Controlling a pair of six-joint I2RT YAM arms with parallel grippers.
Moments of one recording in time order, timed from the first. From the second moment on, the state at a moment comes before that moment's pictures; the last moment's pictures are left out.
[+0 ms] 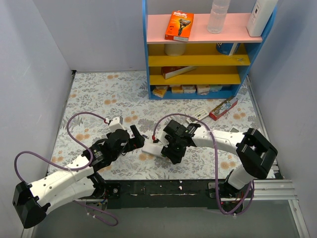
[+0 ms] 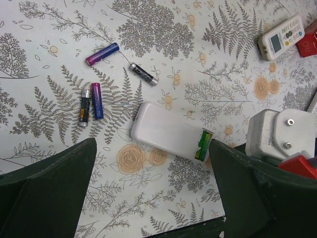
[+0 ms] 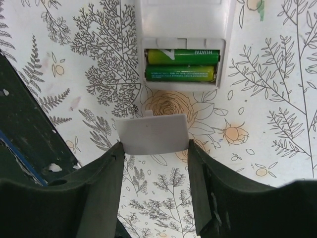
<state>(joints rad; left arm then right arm) -0.85 0.78 0.56 -0.44 -0.41 -0.92 0.95 1.57 0.94 -0.64 -0.26 -0.25</state>
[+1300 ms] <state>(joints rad) -0.85 0.64 0.56 -0.54 -0.56 -1.03 1.05 1.78 1.18 -0.72 -0.03 -0.05</state>
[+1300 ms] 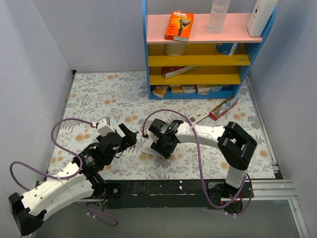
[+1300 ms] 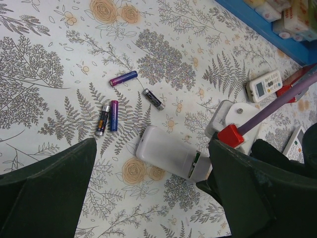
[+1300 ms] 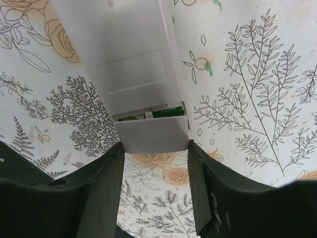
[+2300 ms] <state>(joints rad) -0.85 0.64 0.56 -0.54 -0.56 -1.01 1.09 1.87 1.32 -0.85 0.04 -0.17</state>
